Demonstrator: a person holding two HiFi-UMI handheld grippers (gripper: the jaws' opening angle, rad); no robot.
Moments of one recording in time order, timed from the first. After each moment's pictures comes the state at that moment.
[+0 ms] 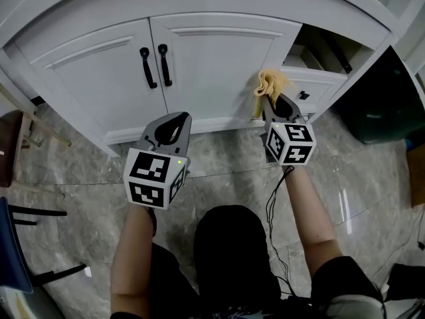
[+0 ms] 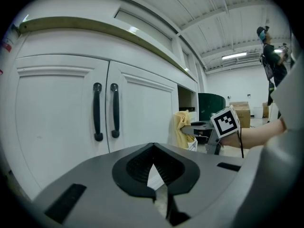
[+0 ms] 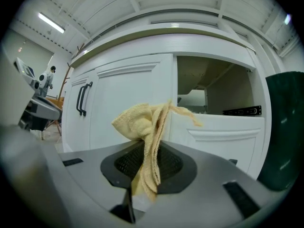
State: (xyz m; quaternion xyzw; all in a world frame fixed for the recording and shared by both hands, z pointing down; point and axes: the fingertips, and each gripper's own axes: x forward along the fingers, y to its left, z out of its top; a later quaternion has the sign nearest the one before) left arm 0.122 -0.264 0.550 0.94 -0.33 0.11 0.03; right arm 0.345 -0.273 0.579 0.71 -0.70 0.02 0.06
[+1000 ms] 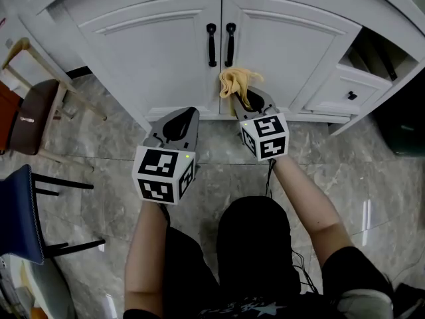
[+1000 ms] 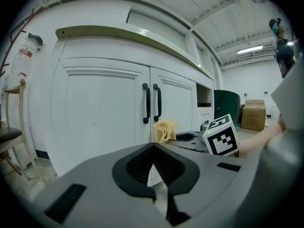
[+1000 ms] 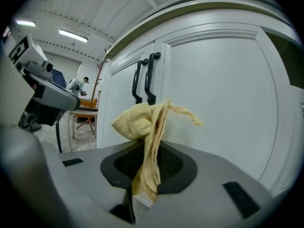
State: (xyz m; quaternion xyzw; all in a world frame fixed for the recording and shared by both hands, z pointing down) left arm 0.006 -0.273 0.567 0.90 -0.42 0.12 0.05; right arm 0.122 -0.335 0.628 0.57 -0.82 0.01 0.09
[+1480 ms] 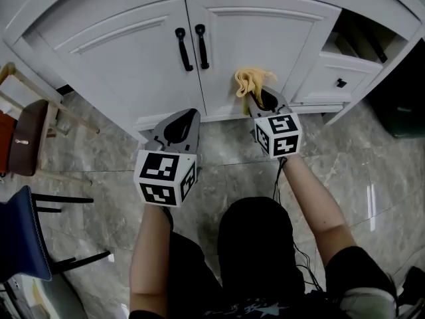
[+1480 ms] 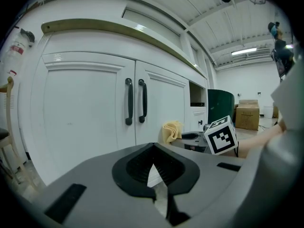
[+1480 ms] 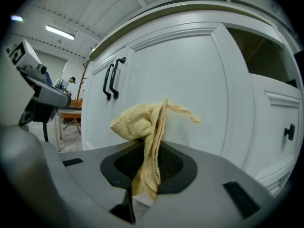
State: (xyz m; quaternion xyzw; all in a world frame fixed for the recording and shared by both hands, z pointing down) left arm 0.053 -0.272 0.572 0.91 -0.39 0.12 0.04; right arm 0.212 -0.322 0.642 0.63 -0.77 0.04 0.08
